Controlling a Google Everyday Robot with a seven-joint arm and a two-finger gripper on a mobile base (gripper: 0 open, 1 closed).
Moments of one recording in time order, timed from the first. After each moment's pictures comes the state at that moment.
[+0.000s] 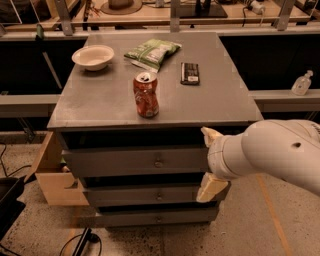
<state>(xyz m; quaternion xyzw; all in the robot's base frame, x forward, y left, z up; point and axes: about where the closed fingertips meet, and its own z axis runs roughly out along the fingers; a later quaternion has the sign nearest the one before) 0.474 -0.117 0.747 -0.66 0.70 -0.04 0.29</state>
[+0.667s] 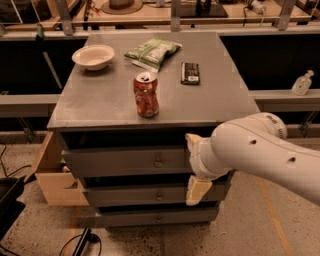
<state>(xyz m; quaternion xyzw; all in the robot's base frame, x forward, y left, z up) 0.483 -0.092 0.713 -0.69 0.68 -0.04 0.24</state>
